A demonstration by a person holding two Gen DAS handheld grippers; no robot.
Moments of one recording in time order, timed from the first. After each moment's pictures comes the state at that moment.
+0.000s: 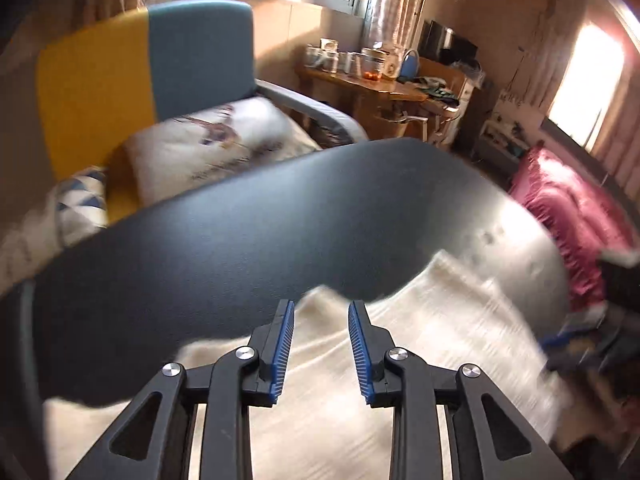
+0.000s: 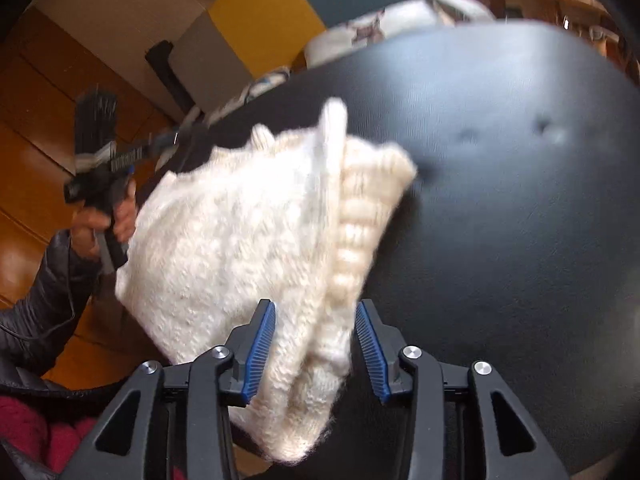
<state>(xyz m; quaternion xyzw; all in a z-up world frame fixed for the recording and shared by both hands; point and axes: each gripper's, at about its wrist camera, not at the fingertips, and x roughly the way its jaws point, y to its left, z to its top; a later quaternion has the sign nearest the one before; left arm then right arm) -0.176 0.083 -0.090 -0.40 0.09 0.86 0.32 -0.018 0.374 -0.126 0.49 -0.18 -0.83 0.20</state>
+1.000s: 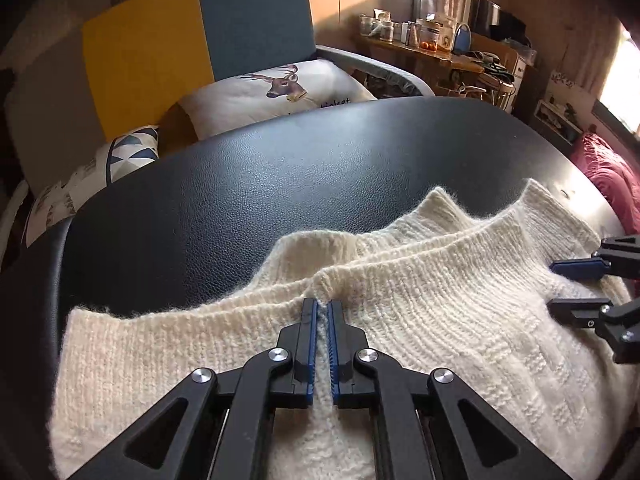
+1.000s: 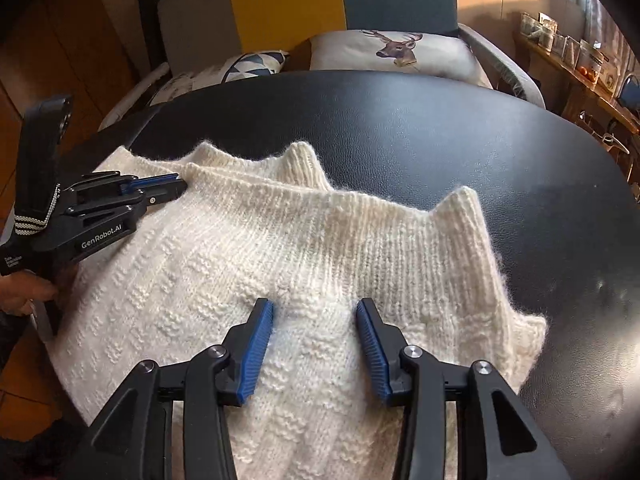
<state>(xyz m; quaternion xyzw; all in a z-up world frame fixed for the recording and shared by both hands) -0.185 0.052 -0.162 -0.43 0.10 0.87 0.23 -0.132 0.245 -0.145 0.51 -0.02 -0.85 0.12</state>
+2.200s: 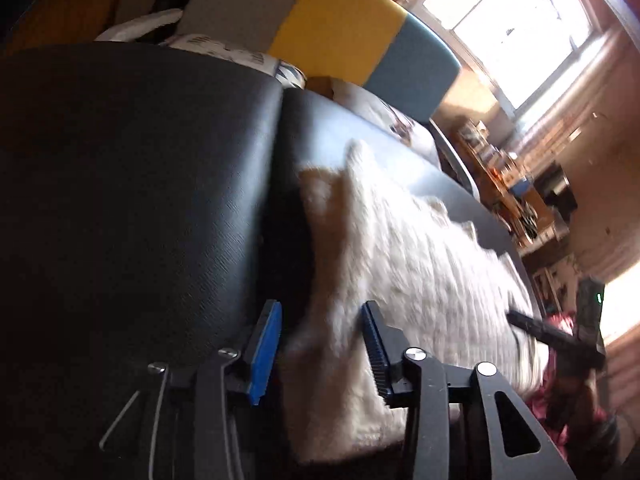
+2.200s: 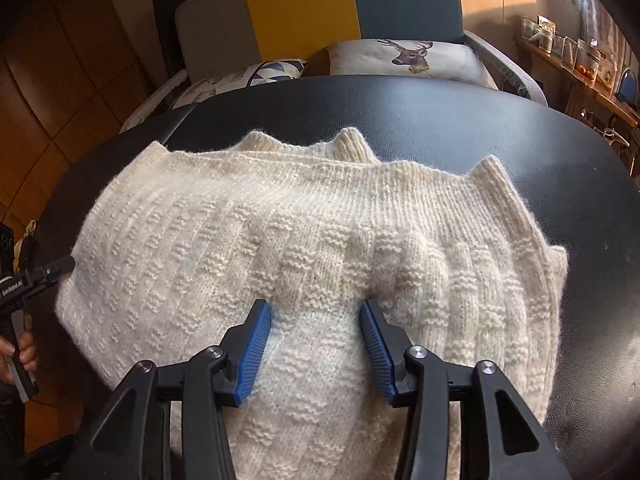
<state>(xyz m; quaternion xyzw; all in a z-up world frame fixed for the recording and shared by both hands) -0.025 -0.190 -0.159 -0.44 -0.23 0.86 0.13 -0.086 0.212 -0.128 0.49 -0.04 -0.86 0.14</state>
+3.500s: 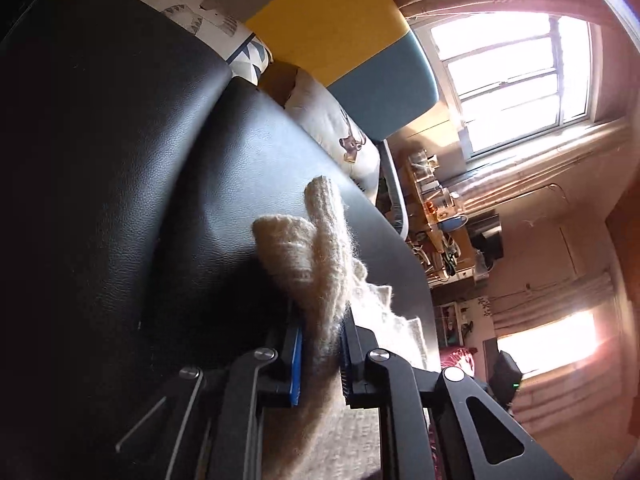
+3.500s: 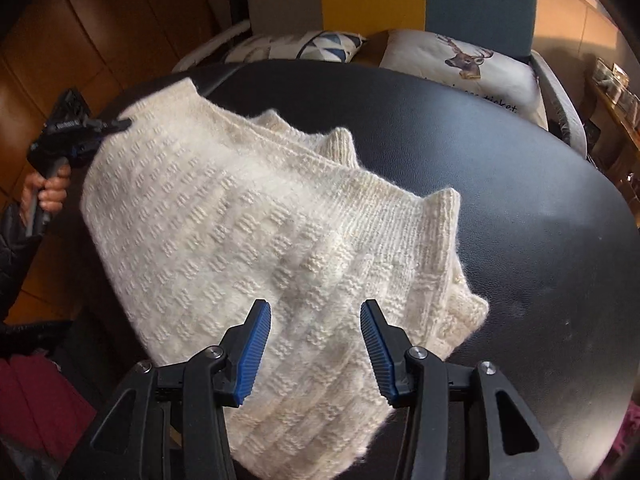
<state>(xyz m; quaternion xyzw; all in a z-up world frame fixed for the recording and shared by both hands) -0.119 -0.182 -0.144 -0.44 -0.40 0.77 0.22 -0.110 0.272 -0.104 0.55 0.08 -0.79 0.26</state>
